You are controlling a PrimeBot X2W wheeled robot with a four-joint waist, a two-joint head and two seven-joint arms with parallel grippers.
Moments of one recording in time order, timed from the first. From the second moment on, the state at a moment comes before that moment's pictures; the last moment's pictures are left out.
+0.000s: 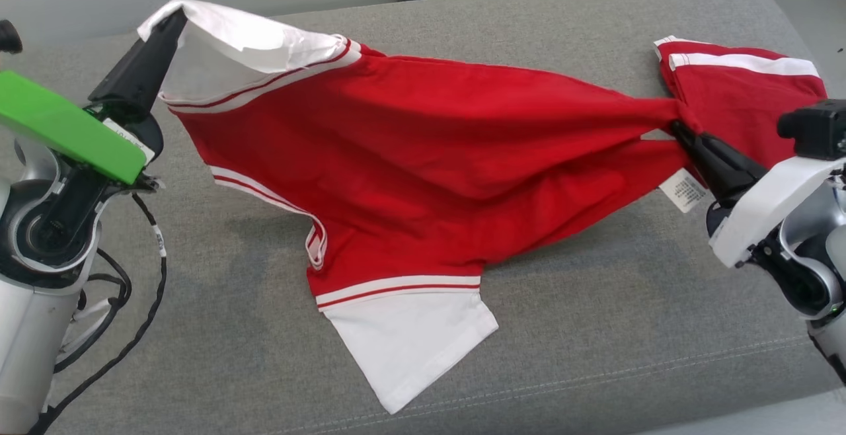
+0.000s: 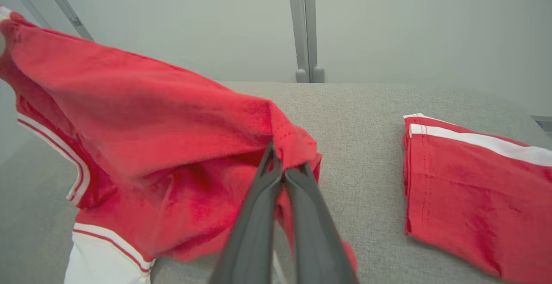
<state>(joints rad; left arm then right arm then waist) -0.63 0.47 -0.43 0.06 -1.41 -0.05 0.13 -0.35 -0.52 0.41 0.13 0.73 0.12 0.10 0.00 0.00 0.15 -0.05</state>
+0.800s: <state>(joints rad) -0.44 0.52 -0.45 -0.08 -1.45 0.04 0.19 -0.16 -0.46 0.57 0.19 0.74 0.12 0.15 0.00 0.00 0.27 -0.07</state>
